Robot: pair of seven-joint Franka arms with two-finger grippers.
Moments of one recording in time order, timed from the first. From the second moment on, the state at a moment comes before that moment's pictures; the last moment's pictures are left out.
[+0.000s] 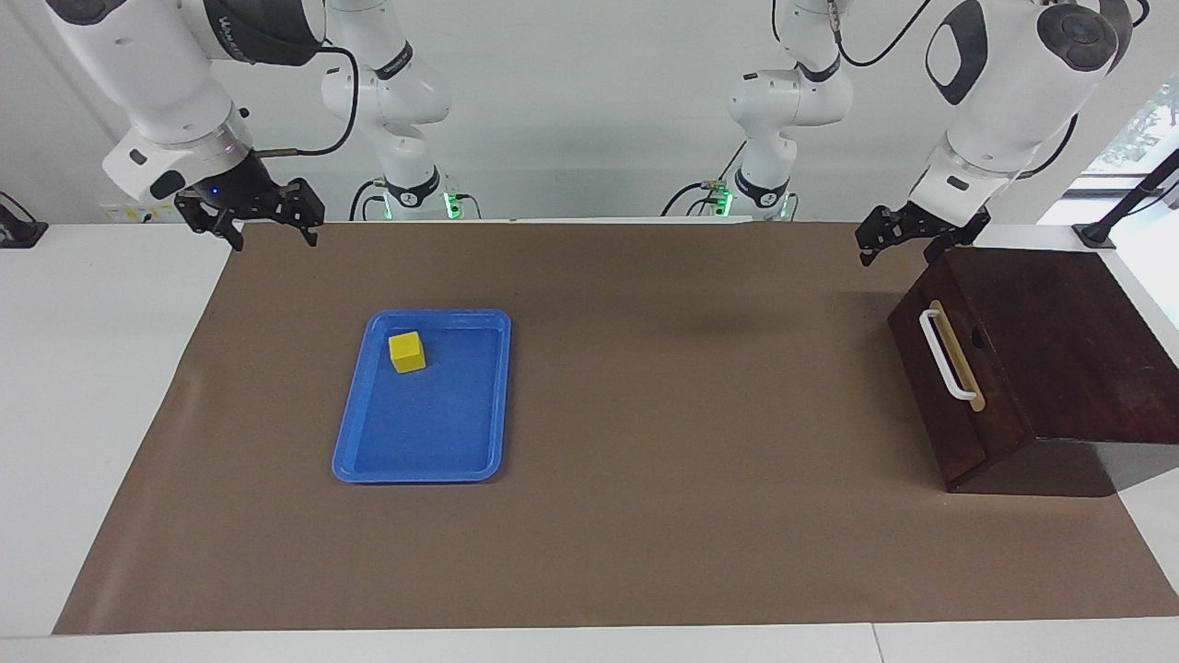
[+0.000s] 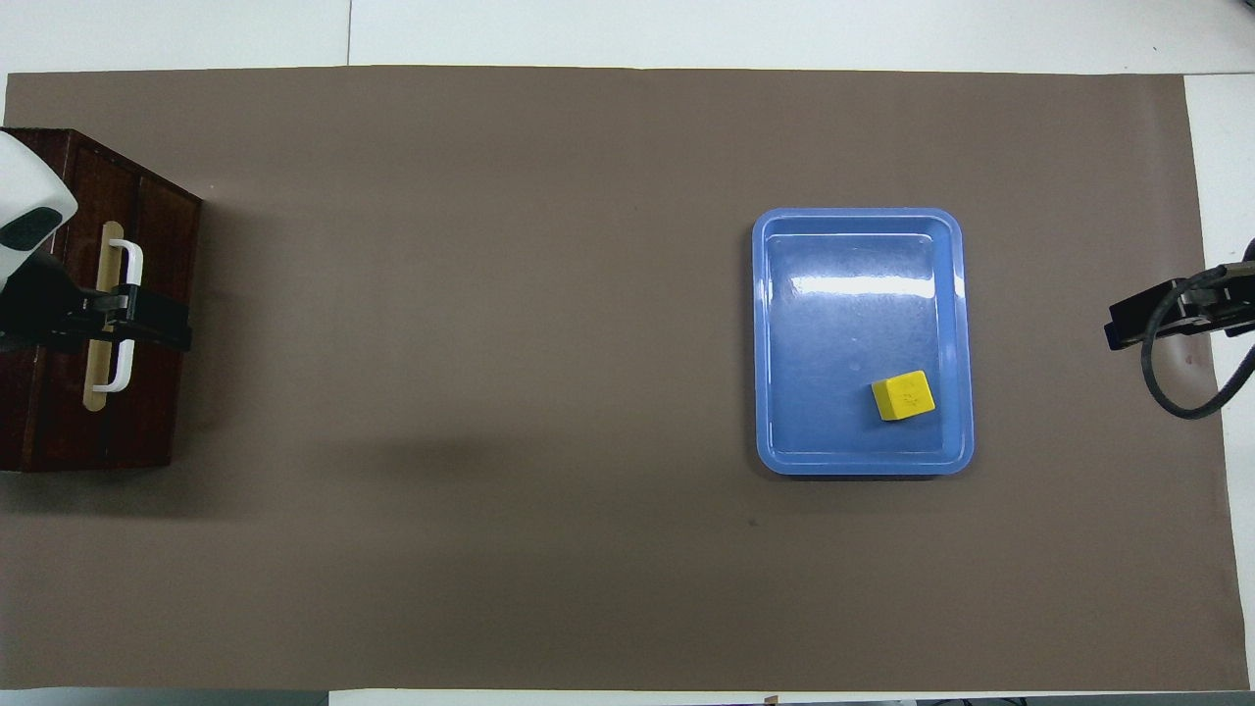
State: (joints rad) left arm -0.07 -0.03 -0.02 -1.69 0.02 1.56 -0.04; right arm -0.07 0.01 0.04 -1.56 -0.04 1.44 -0.11
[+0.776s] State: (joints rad) left arm -0.07 -0.03 -0.02 -1.69 0.02 1.56 -0.04; right arm -0.07 0.01 0.04 -1.56 -0.04 1.45 -0.11
